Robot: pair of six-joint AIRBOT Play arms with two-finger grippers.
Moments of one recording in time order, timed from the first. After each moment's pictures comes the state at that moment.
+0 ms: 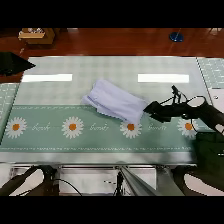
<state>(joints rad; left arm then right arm) 0.34 -1.08 1.34 0.76 -1.42 -1.14 0.03 -1.28 0.63 -0.68 0.81 1.42</state>
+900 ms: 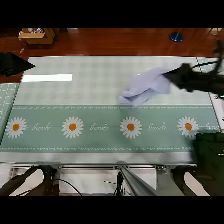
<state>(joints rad) 0.34 -1.08 1.34 0.77 -1.42 -1.14 -0.16 -0.92 0.97 -0.65 1.02 1.46</state>
